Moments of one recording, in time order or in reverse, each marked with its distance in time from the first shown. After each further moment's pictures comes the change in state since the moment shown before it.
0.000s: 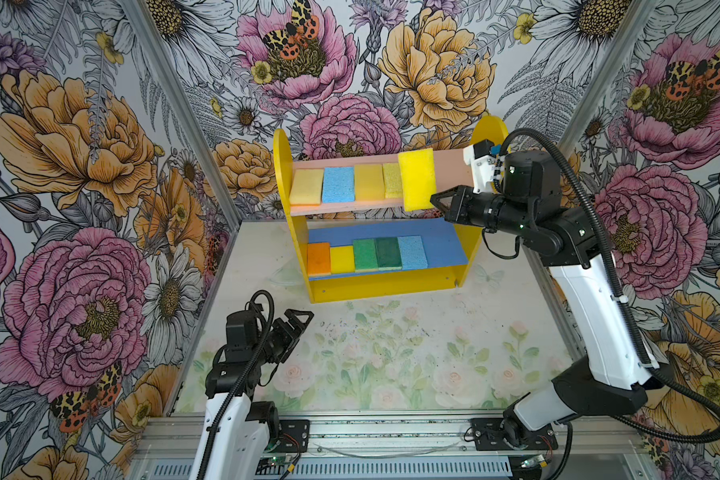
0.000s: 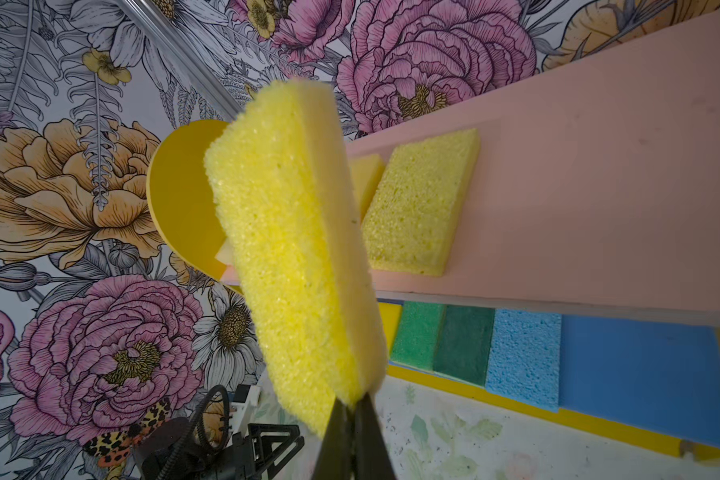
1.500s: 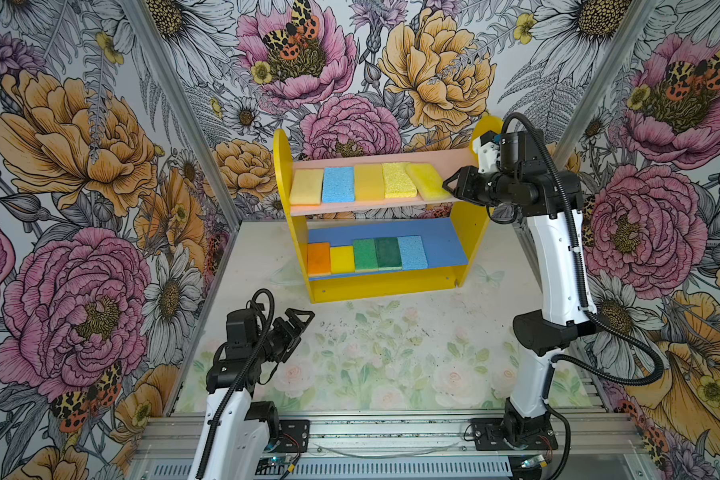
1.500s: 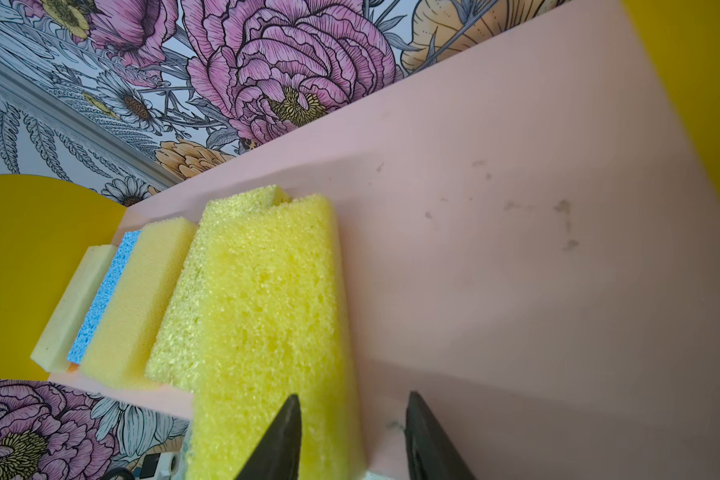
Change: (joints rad) left arm 0.015 0.032 0.000 0.010 0.040 0.000; right arm -0.222 0.340 0.391 -0.246 -0.047 -0.055
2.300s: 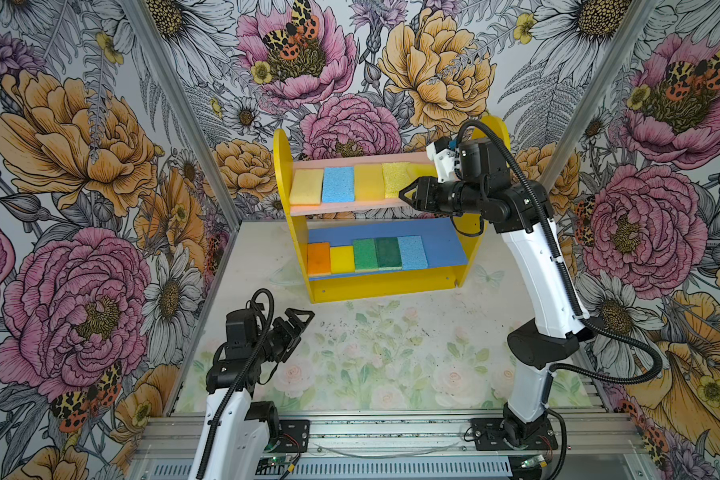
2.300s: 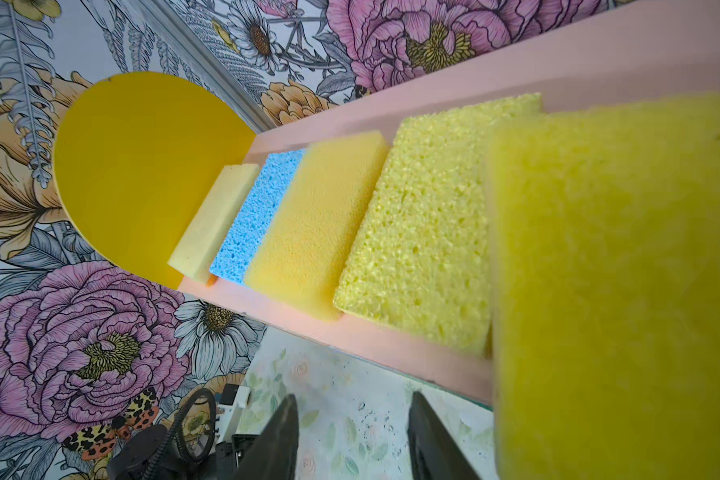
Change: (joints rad) left arm 0.007 -0.001 0.000 0.006 0.006 0.000; right arm 0.235 -0.045 -0.119 0.135 -0.016 0.048
